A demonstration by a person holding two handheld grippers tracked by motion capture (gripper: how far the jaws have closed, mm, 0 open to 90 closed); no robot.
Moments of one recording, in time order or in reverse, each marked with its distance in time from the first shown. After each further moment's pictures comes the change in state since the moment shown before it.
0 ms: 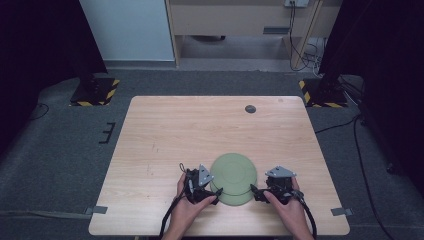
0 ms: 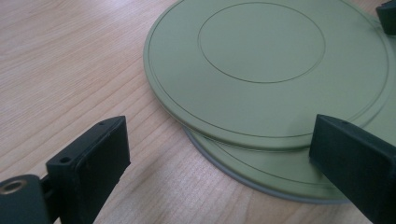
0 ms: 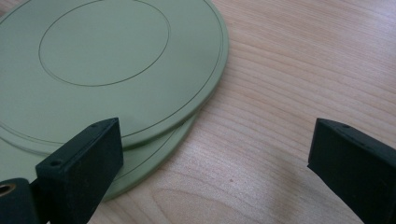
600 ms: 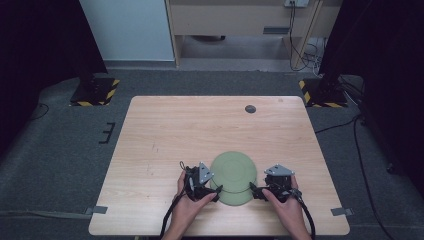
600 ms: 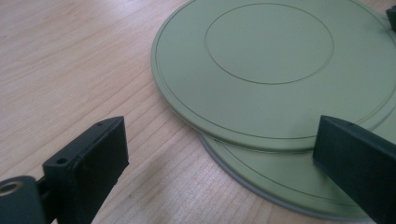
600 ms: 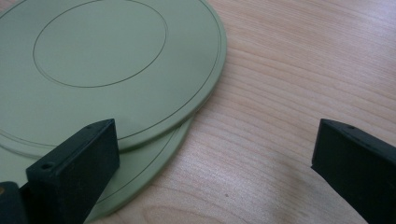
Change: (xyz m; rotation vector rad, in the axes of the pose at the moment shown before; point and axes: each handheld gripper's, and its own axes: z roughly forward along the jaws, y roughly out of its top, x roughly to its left) left arm 0.004 0.003 0.004 -0.009 0.029 0.014; right arm -0.001 0.003 0.006 -0.009 -0.024 0.013
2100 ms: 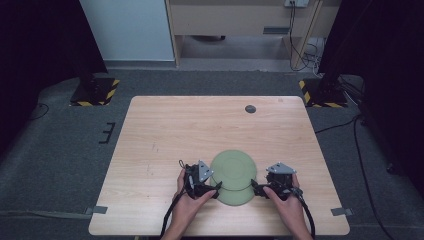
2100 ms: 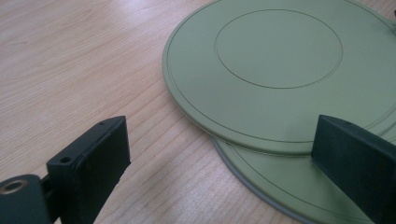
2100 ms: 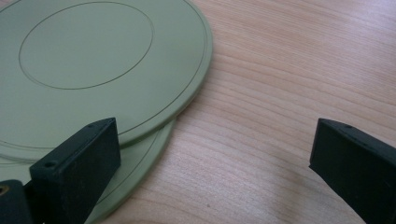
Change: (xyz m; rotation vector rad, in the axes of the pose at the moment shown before) left arm 0.005 0.003 0.003 -0.014 0.036 -0.019; right arm -0.007 0.001 0.004 -0.011 -0.024 0.031
